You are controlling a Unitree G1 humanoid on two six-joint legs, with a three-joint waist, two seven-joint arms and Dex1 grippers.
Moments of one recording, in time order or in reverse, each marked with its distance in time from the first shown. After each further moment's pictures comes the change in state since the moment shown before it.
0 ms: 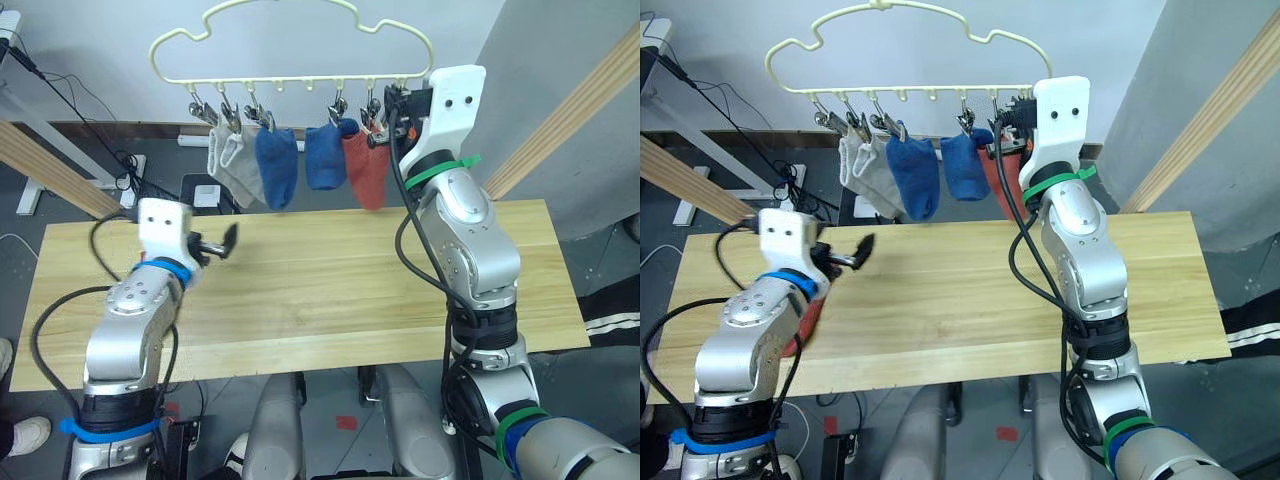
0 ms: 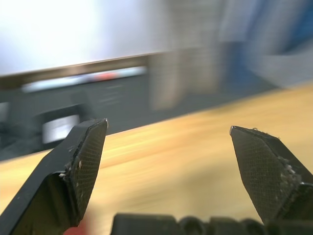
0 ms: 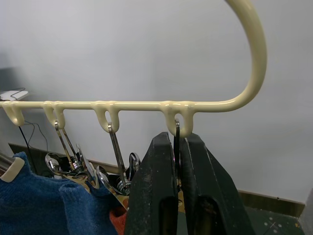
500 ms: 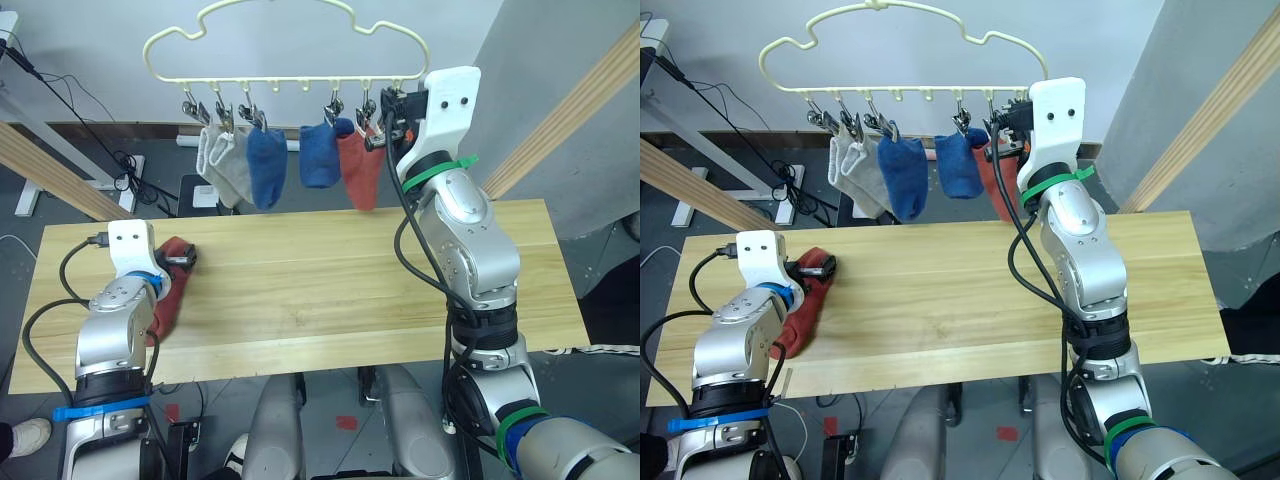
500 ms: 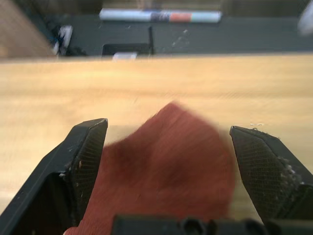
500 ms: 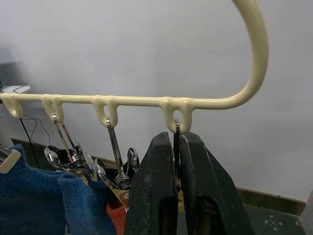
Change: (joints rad) left arm -0.059 0.027 0.027 0.358 0.030 -0.044 0.026; right arm 0.000 -0.003 0.008 0.000 0.000 0.014 0.009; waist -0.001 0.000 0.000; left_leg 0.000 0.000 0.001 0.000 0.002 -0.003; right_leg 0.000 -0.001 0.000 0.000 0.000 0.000
